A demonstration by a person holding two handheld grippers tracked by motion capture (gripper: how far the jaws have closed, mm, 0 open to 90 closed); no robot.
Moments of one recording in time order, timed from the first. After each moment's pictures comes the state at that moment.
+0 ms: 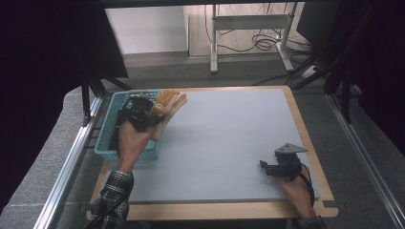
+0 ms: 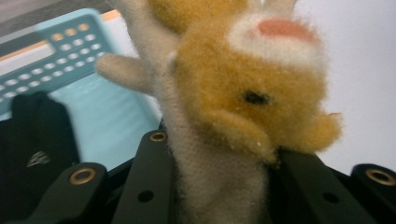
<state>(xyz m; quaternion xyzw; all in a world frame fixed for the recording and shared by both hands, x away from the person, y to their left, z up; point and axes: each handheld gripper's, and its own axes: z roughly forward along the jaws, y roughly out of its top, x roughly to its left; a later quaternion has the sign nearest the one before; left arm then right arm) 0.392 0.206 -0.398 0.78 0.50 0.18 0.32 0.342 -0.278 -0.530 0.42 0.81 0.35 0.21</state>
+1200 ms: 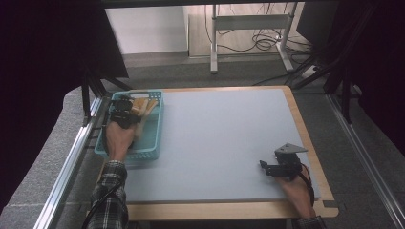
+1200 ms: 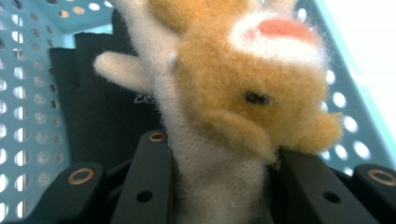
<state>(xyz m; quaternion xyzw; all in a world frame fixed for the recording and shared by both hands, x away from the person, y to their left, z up) 0.442 0.273 -0.459 0.72 0.63 0.17 0.23 0.342 -0.279 -0.530 0.42 0.81 0.35 0.21</state>
